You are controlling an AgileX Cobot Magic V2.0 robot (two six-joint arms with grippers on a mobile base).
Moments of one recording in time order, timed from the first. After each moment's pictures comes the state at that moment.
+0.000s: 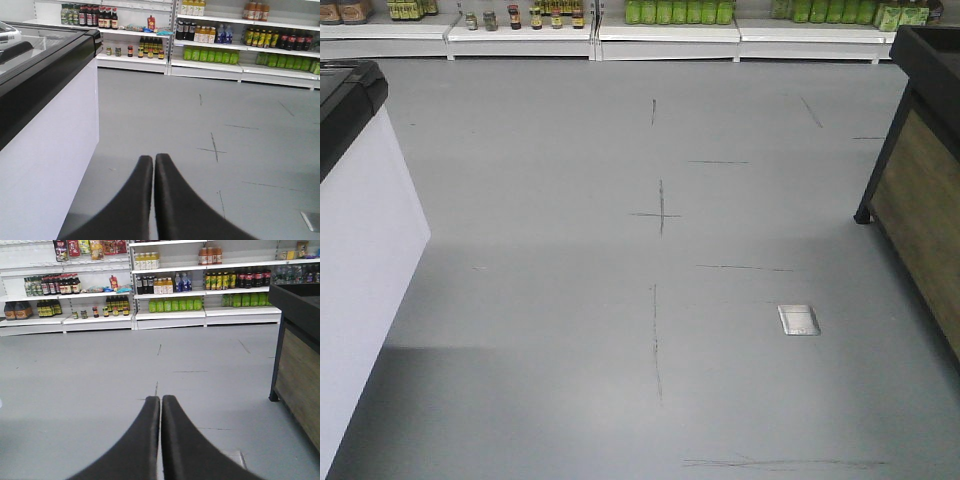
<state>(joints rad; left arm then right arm) 0.02 -0.01 0.02 0.19 0.22 -0.31 0.05 -0.01 0.03 -0.18 0.14 0.20</state>
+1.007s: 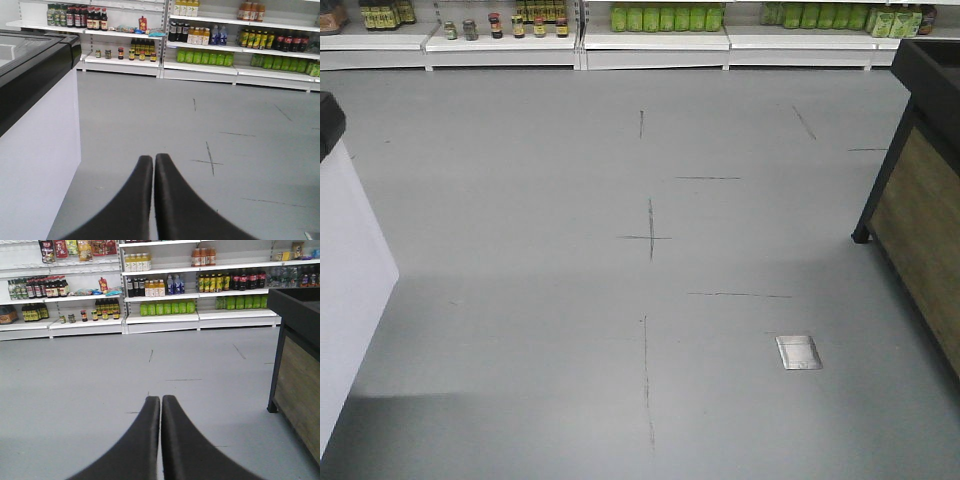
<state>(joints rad) 0.02 -0.01 0.02 0.19 0.22 -0.31 0.05 -0.01 0.03 -0.18 0.14 0.20</state>
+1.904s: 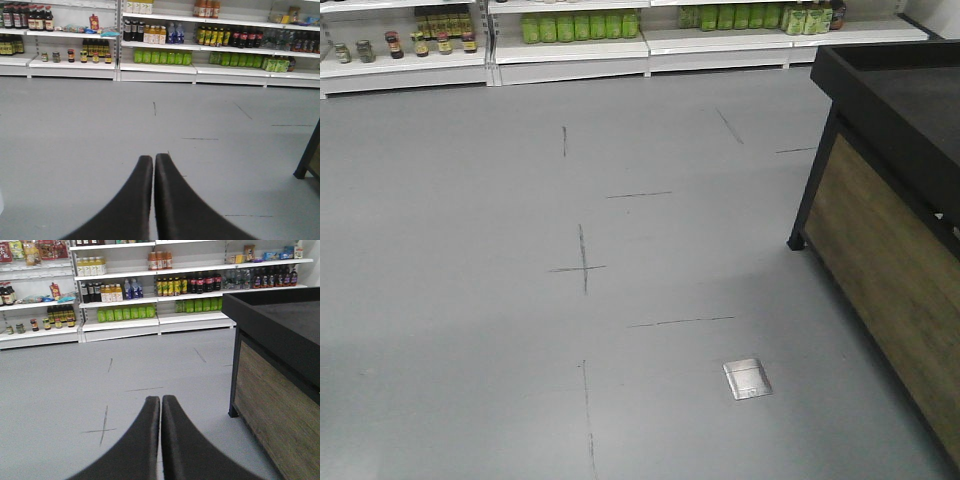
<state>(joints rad) 0.02 -0.01 0.02 0.19 0.22 -0.31 0.05 -0.01 0.03 -0.18 0.14 0.20</state>
